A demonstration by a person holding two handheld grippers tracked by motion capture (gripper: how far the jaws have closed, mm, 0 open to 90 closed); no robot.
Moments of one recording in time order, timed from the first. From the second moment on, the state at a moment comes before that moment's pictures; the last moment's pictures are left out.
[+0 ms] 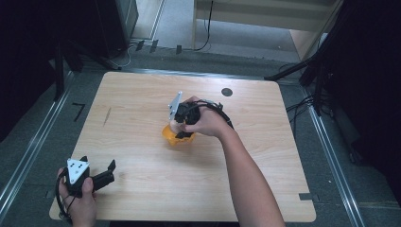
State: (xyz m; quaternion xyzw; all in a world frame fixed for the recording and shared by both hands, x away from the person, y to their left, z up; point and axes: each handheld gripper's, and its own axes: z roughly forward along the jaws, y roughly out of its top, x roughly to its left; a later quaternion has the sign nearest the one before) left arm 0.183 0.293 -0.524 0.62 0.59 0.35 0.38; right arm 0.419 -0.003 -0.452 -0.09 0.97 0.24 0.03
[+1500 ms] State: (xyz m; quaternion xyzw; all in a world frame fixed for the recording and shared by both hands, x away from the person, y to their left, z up) left arm 0.184 0.290 -0.524 0.63 0.58 0.36 0.37; right arm 0.385 -0.102 -0.458 0.15 0.93 0.32 0.04
